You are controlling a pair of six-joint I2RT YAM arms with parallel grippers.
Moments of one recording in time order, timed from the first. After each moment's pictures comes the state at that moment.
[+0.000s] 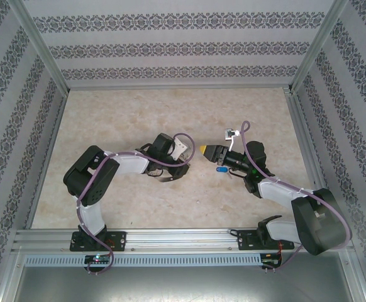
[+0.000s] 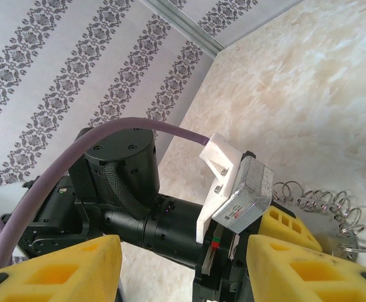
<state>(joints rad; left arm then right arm) -0.61 1.84 0.94 0.02 0.37 -0.04 0.33 1.27 0.38 0.76 -0.72 0.86</state>
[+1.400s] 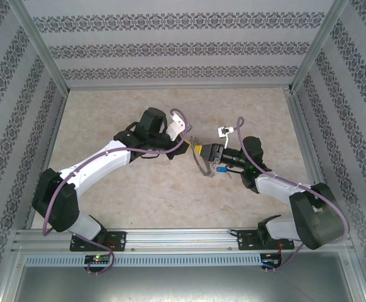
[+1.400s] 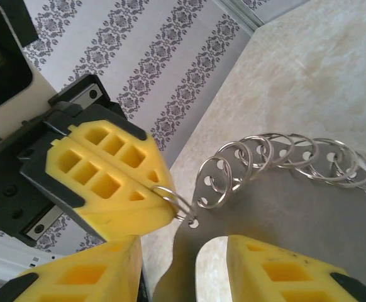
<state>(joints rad) -0.60 1.51 1.20 -0.36 0.51 0.08 0.36 1.32 0.46 0.76 -0.83 0.86</state>
